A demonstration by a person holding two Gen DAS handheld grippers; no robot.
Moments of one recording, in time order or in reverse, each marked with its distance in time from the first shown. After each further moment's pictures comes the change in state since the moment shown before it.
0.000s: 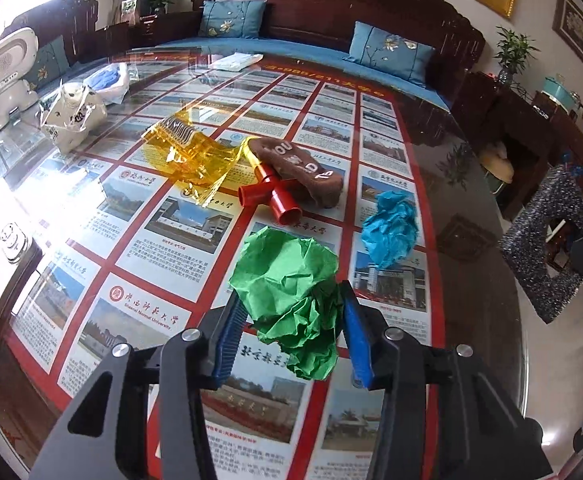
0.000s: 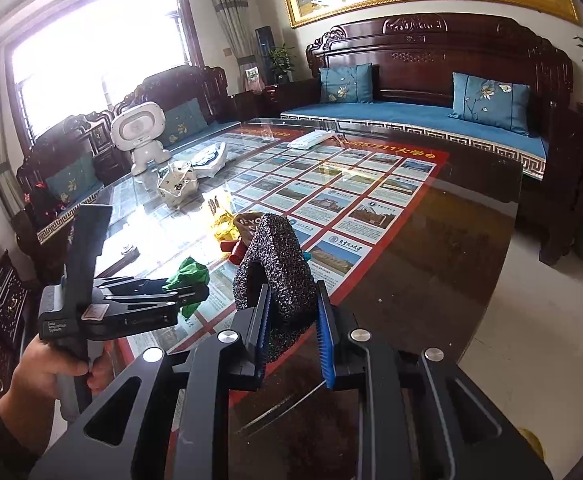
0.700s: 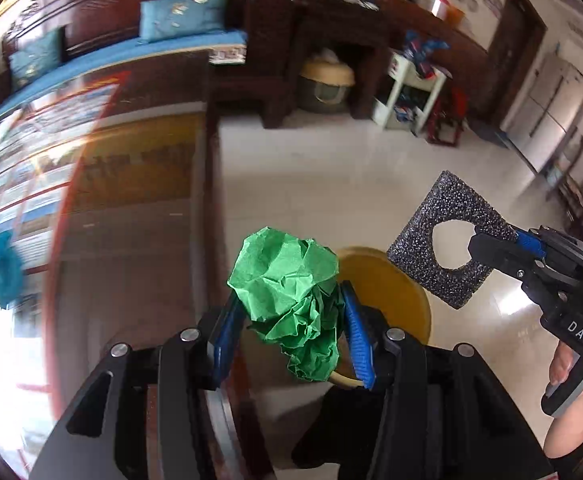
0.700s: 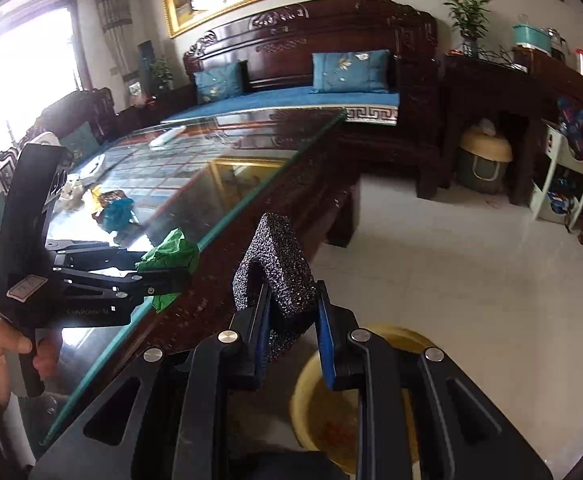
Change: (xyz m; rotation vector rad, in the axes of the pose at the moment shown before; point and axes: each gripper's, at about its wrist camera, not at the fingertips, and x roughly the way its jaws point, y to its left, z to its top) left arm 0.017 -0.287 -0.047 0.478 0.185 -0.388; right arm -0.156 -0.147 -0.128 0.237 0.027 -0.385
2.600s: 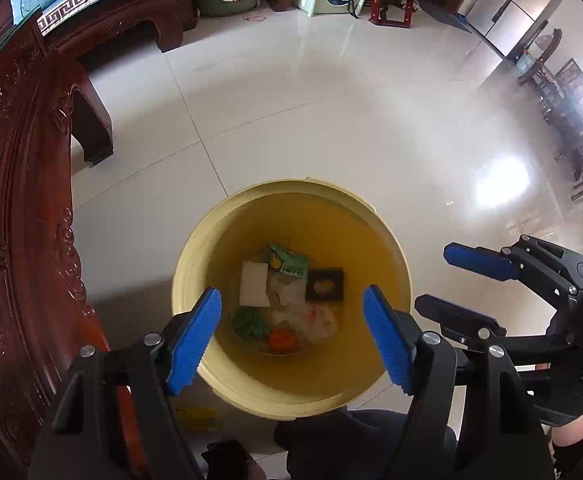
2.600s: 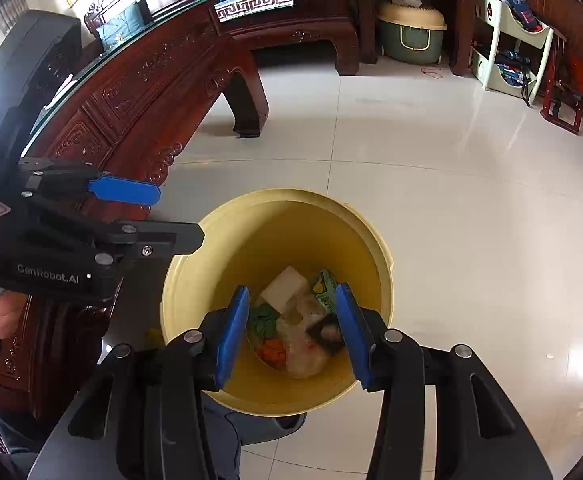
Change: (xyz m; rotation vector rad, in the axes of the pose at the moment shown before) left arm 0.196 -0.125 0.026 0.225 0.345 -0.093; right arm 0.075 -0.135 -0.101 0.213 0.311 -0.101
